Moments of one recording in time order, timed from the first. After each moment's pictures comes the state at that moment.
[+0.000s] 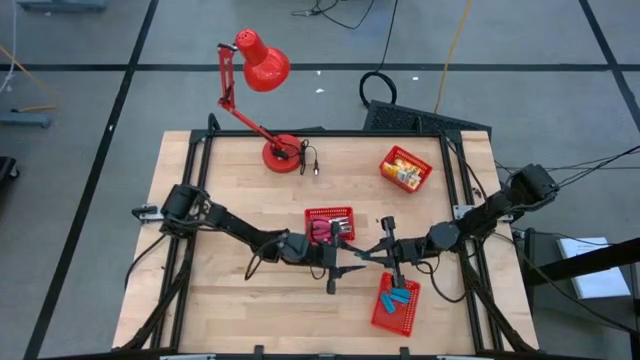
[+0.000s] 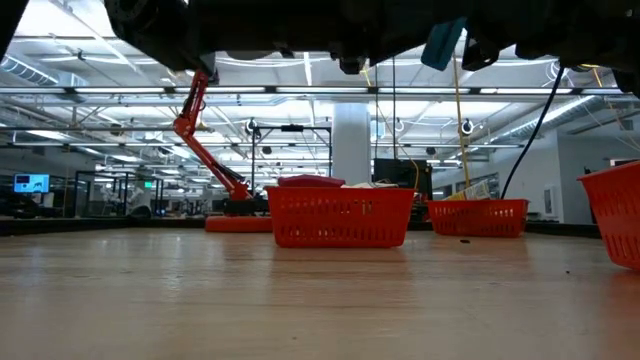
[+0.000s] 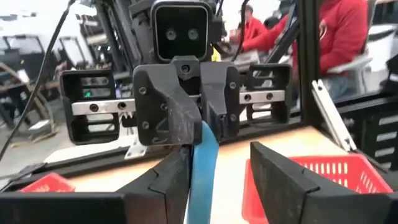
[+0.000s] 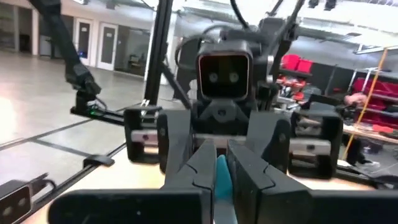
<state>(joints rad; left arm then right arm) -0.29 2.01 1.09 0.99 -0.18 0.23 0.45 1.49 0.31 1.30 0.30 -0.23</state>
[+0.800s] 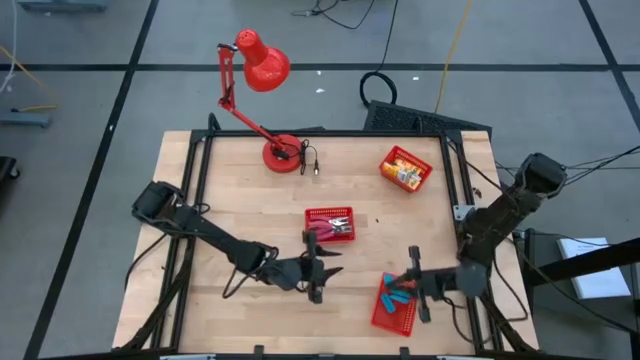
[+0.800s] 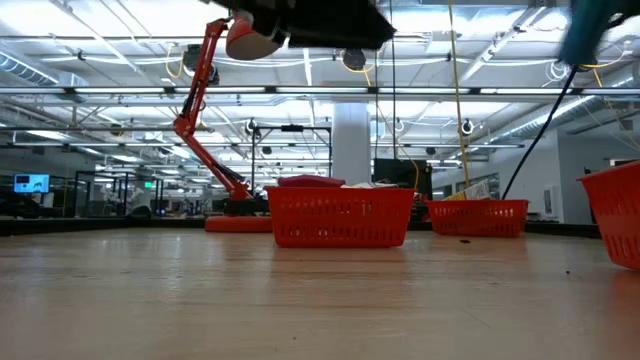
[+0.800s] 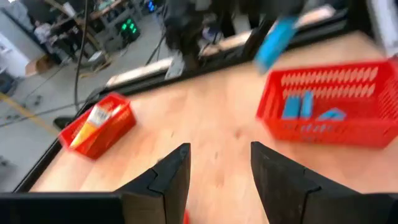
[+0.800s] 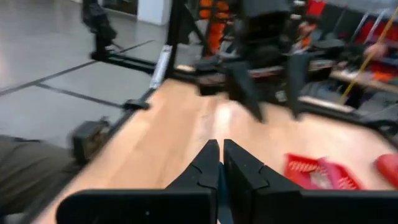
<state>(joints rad) -0.45 1.83 1.09 0.39 -0.62 0.15 0.91 1.31 0.43 0.74 0.80 -0.08</state>
